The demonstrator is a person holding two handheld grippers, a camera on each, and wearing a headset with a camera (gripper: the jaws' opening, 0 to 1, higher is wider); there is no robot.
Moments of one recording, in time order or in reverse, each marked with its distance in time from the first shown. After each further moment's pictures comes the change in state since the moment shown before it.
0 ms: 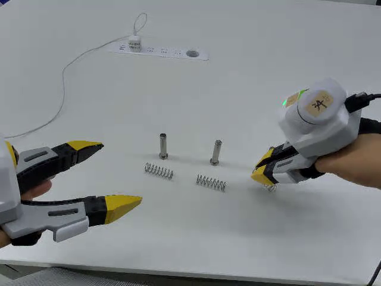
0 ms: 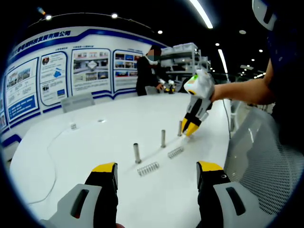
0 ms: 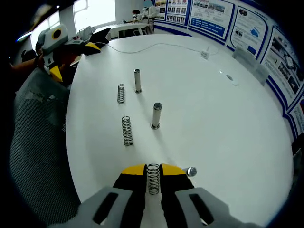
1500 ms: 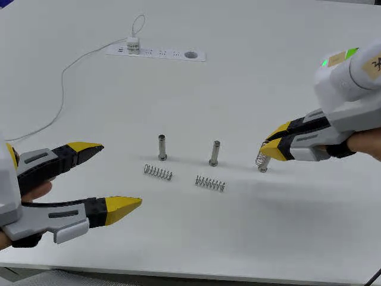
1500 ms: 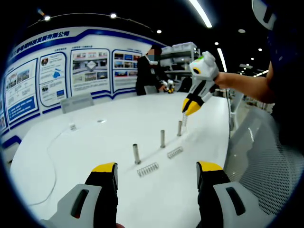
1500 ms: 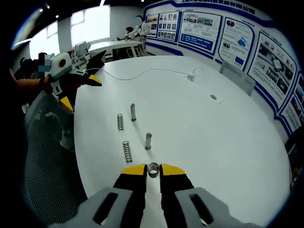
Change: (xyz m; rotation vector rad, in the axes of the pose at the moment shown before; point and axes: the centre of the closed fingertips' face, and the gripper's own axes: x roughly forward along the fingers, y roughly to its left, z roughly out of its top) left arm 0.001 -0.002 0.003 0.009 0.005 -0.003; right arm -0.060 -0.013 0.044 0.032 -0.162 -0.075
